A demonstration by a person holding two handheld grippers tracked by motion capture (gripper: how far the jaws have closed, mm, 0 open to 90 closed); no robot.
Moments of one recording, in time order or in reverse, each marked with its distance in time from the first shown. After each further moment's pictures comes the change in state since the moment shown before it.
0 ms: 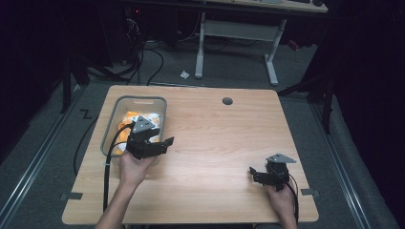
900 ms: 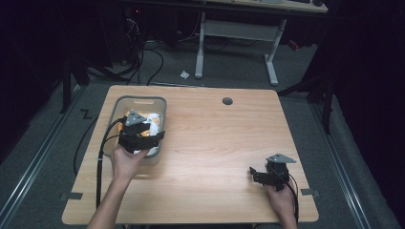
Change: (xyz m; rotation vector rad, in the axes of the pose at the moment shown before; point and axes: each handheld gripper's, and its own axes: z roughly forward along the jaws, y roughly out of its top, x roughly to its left) left arm 0.024 0.005 -0.004 0.015 0.075 -0.014; right arm 0.000 0.000 0.000 0.000 0.000 0.000
